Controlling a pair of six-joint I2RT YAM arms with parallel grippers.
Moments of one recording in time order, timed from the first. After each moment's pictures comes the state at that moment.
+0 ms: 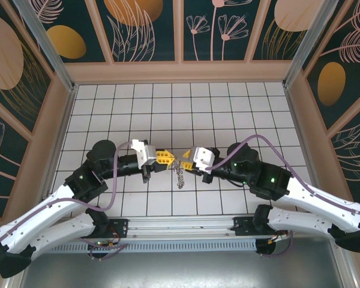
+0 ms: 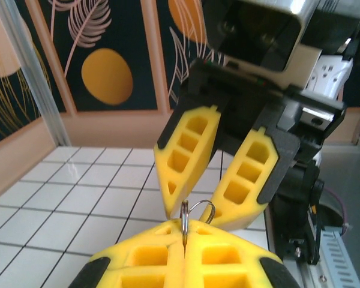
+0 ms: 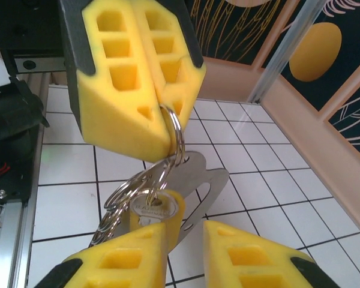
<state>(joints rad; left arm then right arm) -0.86 0.78 0.78 -0.05 0.53 0.11 1.13 0.84 0.91 -0.32 -0.08 -0.37</state>
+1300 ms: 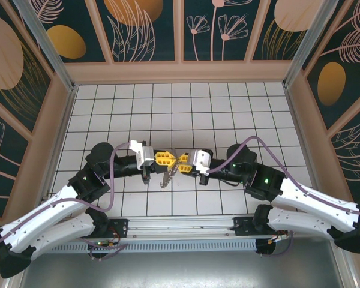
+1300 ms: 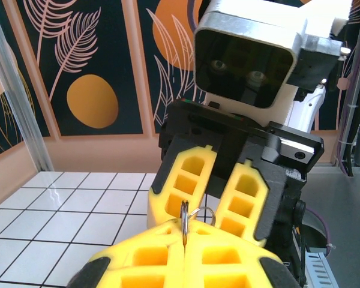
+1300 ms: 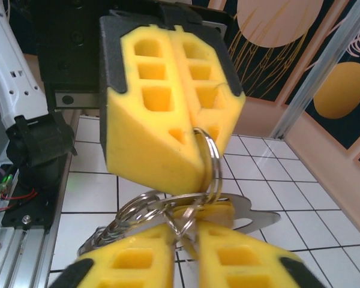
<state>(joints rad) -0.86 0.78 0.72 0.10 0.59 0.05 1.11 0.85 0.82 -0.13 -0.22 -0.36</state>
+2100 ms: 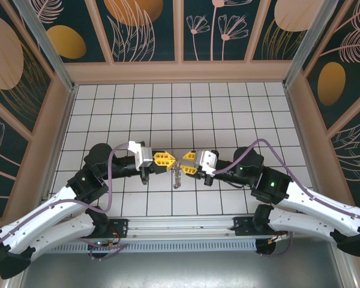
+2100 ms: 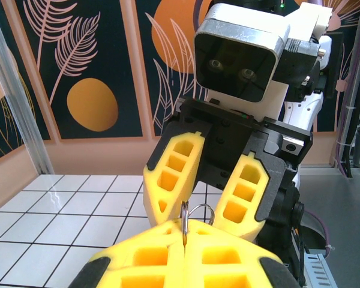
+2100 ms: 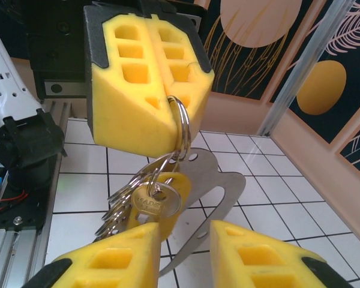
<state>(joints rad) -0.86 0.77 0.72 0.09 0.59 0.05 1.11 0.78 0.79 -0.15 -0.18 -0.35</state>
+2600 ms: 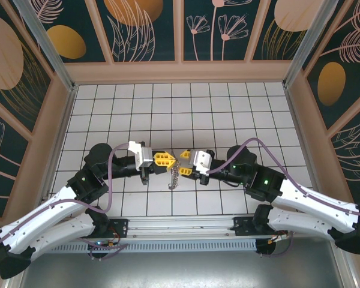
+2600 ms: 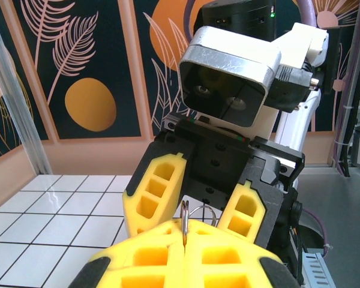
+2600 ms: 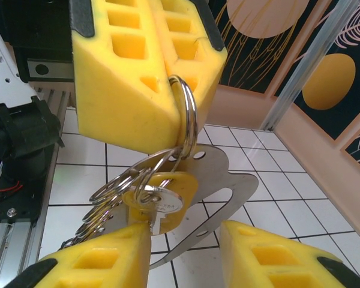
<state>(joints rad) -0.86 0.77 0.72 0.09 0.60 0.05 1.11 0.84 0.79 -0.12 -0.18 -0.38</state>
